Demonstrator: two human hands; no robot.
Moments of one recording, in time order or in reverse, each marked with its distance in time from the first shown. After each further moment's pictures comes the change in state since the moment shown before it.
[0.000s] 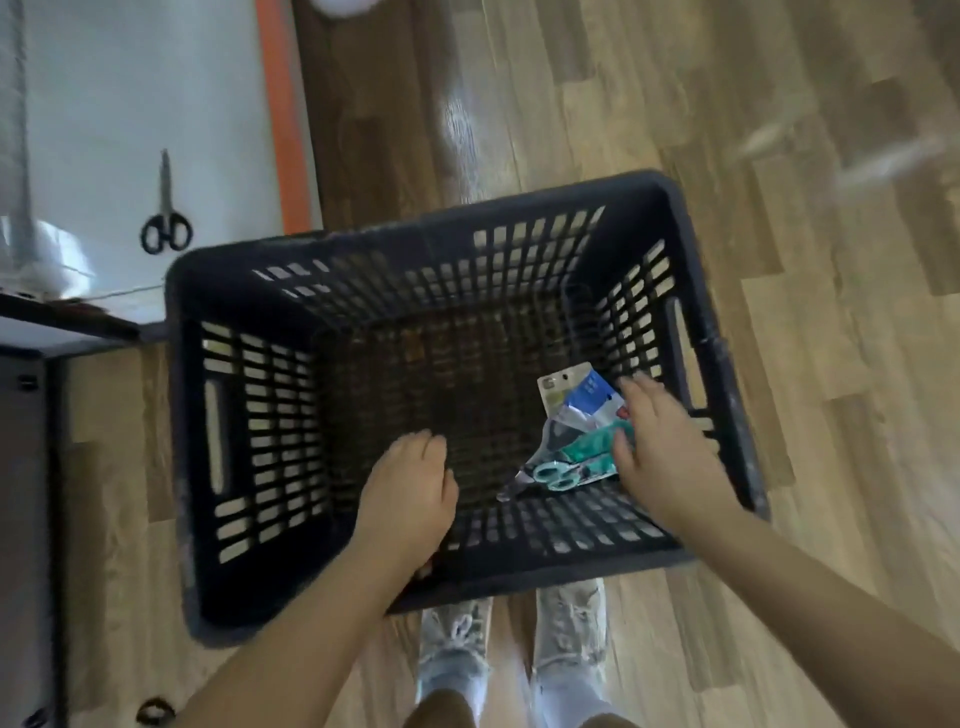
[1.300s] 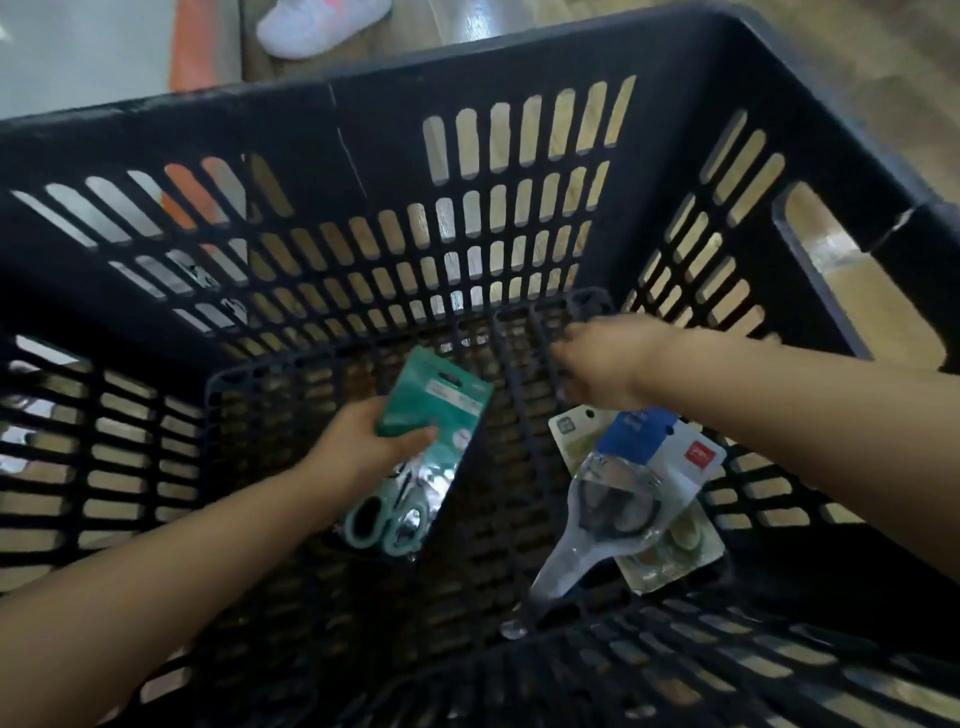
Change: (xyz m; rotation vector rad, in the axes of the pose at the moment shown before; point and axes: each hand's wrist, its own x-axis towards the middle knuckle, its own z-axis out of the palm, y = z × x) left_hand 0.157 -0.070 0.104 -0.911 0.012 -0.105; right_hand 0.177 0.009 0.091 -0.657 -0.260 -0.332
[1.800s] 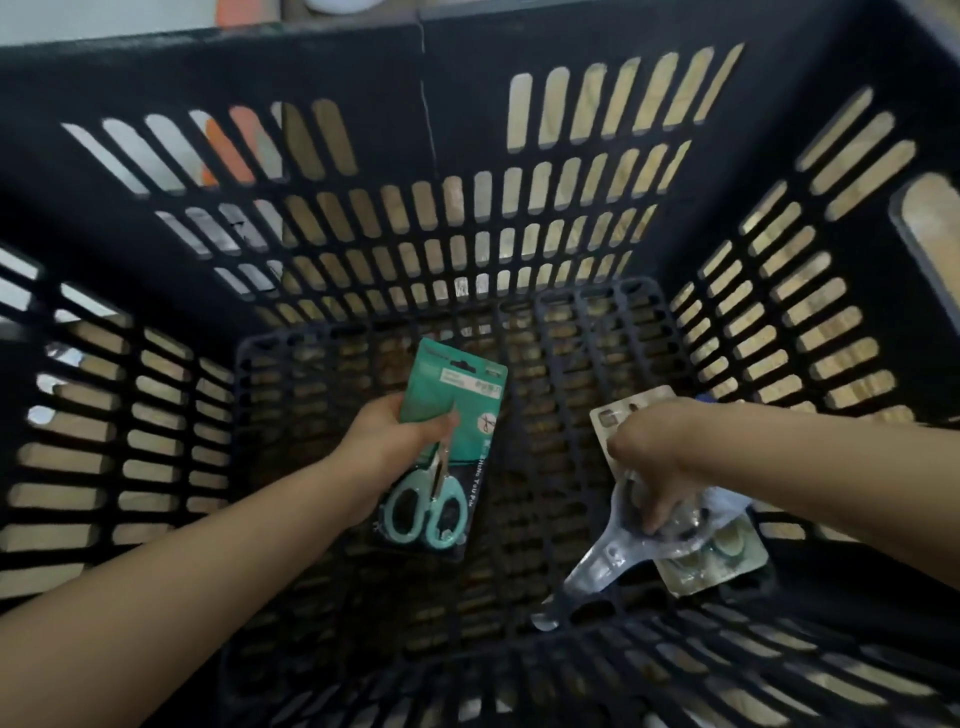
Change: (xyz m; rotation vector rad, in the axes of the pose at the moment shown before) left_hand 0.000 -0.017 -0.005 -0.267 0.066 -0.262; right_hand -0.005 -0.040 0.035 -0.119 -0.507 -0.126
